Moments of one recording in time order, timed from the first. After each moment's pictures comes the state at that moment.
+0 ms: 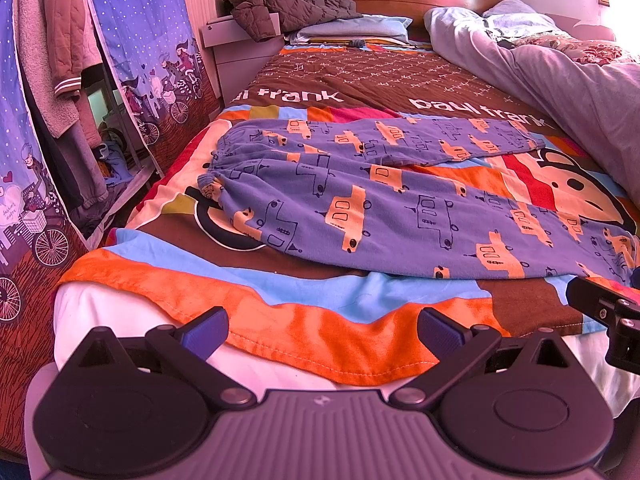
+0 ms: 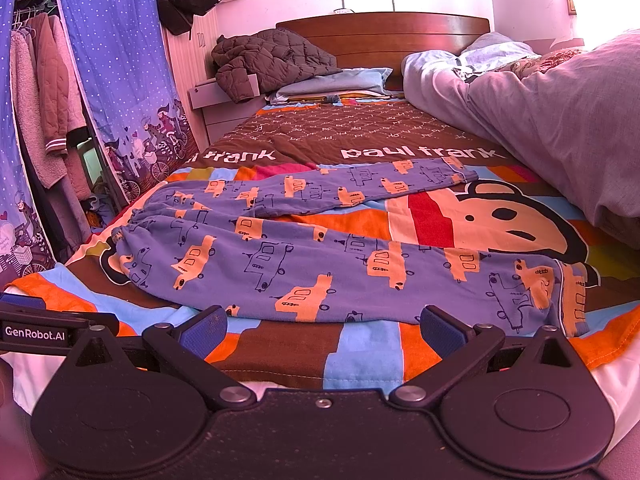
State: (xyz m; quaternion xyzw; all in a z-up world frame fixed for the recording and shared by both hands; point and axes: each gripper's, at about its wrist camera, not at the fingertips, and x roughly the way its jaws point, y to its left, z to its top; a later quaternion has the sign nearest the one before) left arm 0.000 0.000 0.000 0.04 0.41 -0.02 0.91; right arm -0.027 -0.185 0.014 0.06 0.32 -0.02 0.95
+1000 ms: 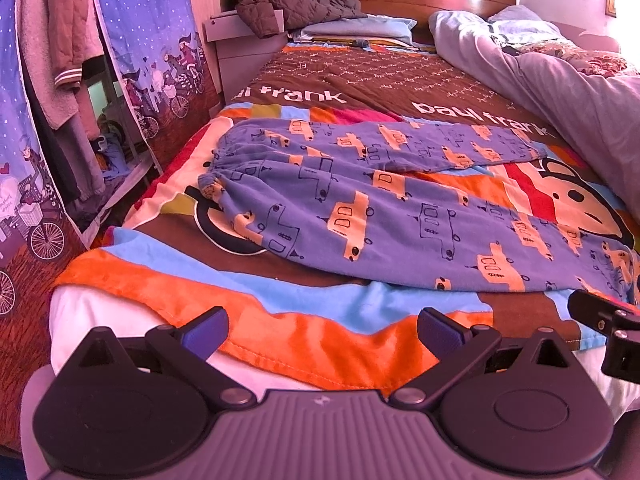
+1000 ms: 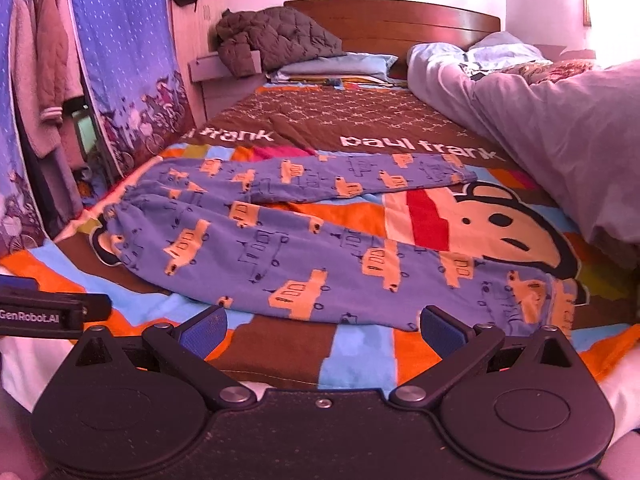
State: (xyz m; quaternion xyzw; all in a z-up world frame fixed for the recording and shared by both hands) left arm 0.007 0.009 0.003 0.03 0.41 -0.02 0.91; right arm -0.011 -0.175 0.029 0.02 0.35 -0.03 0.94
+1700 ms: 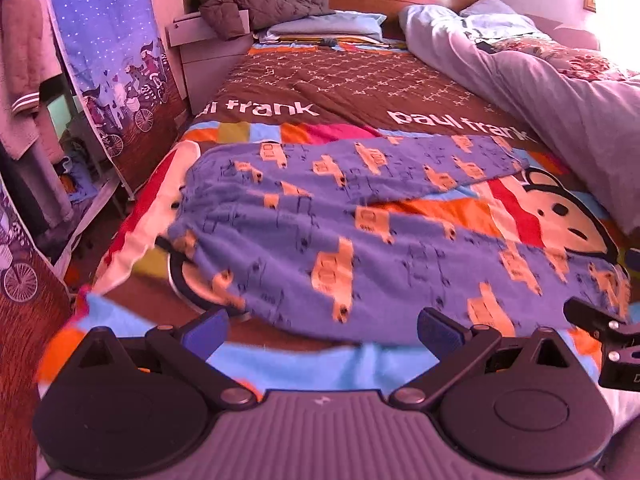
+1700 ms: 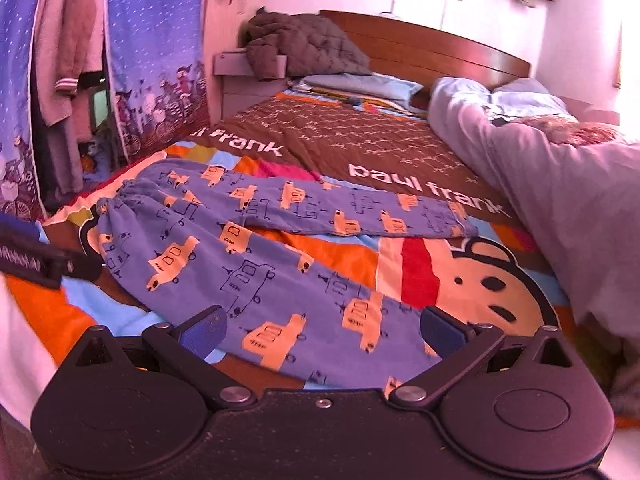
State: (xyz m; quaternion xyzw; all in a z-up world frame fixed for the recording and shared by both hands) left arm 0.082 0.013 0.030 0.04 0.42 -0.07 0.90; right arm 0.038 -0.188 0.047 -0.07 0.34 0.01 0.94
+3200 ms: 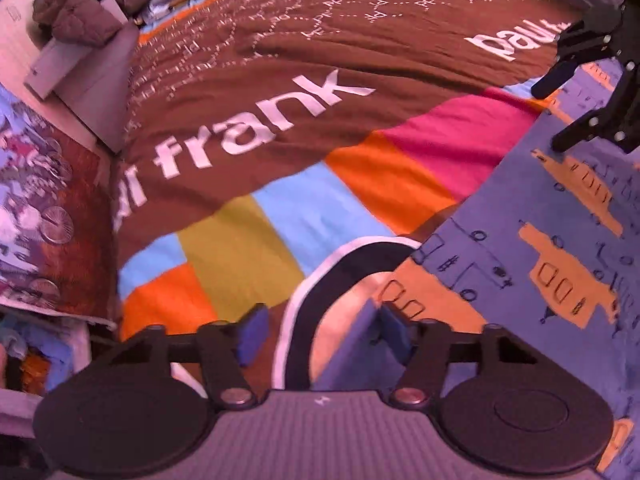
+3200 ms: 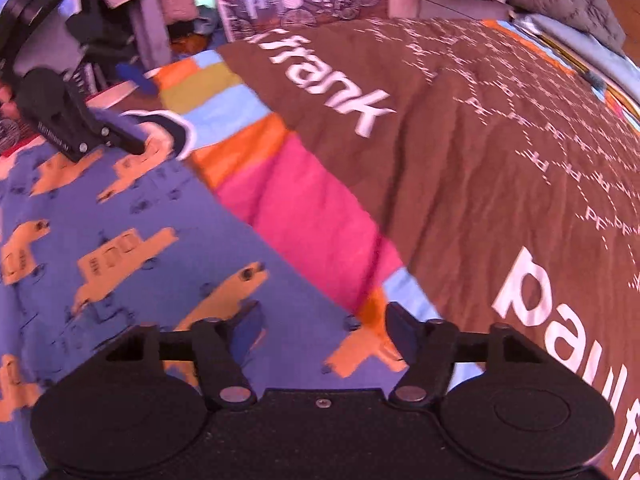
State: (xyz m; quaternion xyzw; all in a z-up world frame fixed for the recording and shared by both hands) left arm 0.487 0.058 -0.087 0.25 0.50 -0.19 0.81; right arm 0.532 -0.211 -0.071 -0.18 0.47 0.32 0.80
